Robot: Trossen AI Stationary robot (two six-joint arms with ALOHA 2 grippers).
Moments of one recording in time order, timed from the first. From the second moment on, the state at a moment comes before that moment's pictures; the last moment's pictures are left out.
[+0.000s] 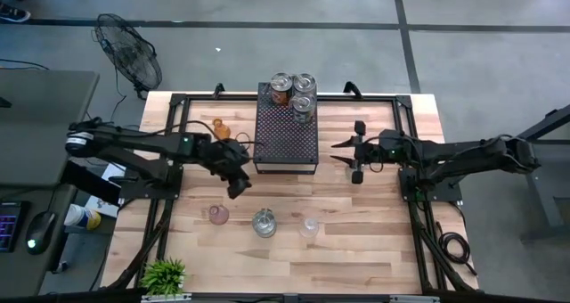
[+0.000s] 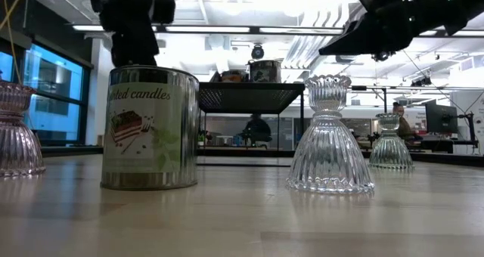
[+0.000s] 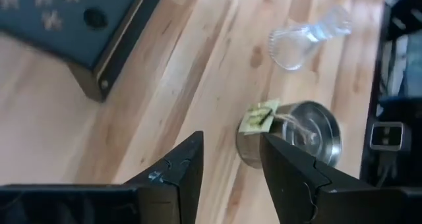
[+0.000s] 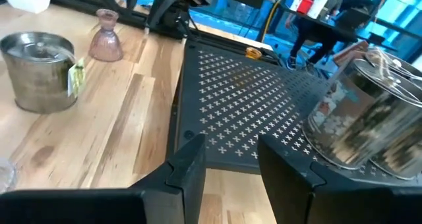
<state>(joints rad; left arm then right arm) -0.02 1.17 0.89 -0.56 0.14 -0.57 -0.12 0.88 0.44 0.18 0.05 -0.32</state>
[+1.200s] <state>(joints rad) -0.29 1.61 1.24 -0.77 -0.02 -1.07 -0.12 0.87 0.44 0.09 0.07 -0.39</state>
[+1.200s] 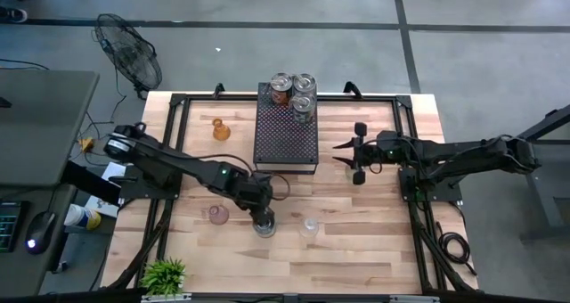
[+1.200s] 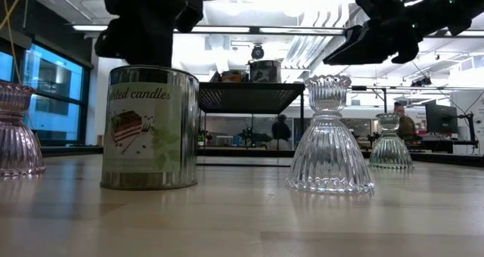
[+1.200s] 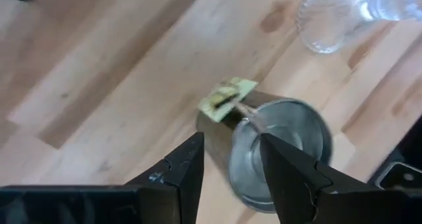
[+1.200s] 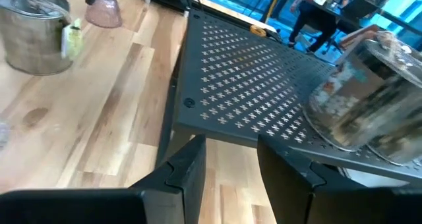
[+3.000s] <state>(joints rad) -0.29 1.69 1.26 -0.77 0.04 -1.20 -0.12 0.87 0.44 0.06 -0.04 -0.45</state>
